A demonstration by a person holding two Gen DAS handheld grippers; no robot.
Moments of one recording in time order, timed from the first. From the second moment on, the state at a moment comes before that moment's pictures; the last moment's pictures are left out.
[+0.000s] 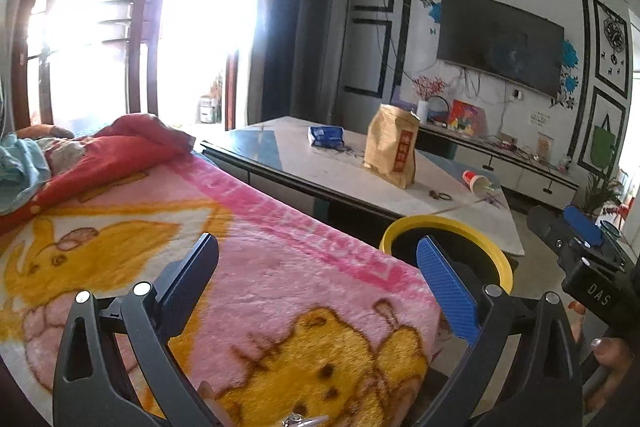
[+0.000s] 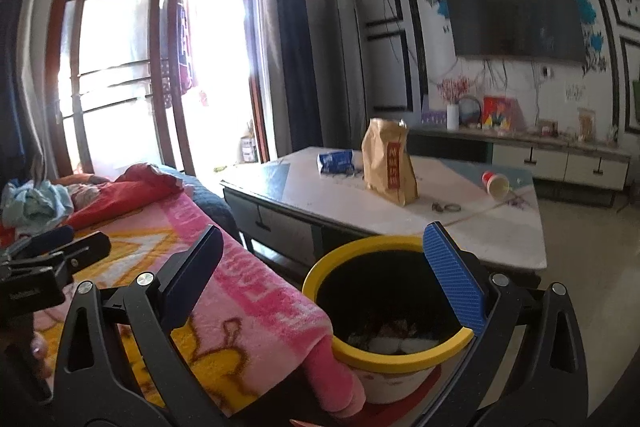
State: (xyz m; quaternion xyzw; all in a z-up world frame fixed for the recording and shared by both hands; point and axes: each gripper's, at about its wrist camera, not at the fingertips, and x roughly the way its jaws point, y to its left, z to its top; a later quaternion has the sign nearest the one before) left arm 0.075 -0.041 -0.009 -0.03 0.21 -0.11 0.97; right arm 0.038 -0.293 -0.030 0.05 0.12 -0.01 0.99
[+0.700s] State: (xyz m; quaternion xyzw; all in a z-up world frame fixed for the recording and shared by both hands) left arm 0.056 -0.020 -0.014 -0.04 0.20 -0.09 0.98; right arm 0.030 -0.278 -0.035 0.02 0.10 -0.02 0.99
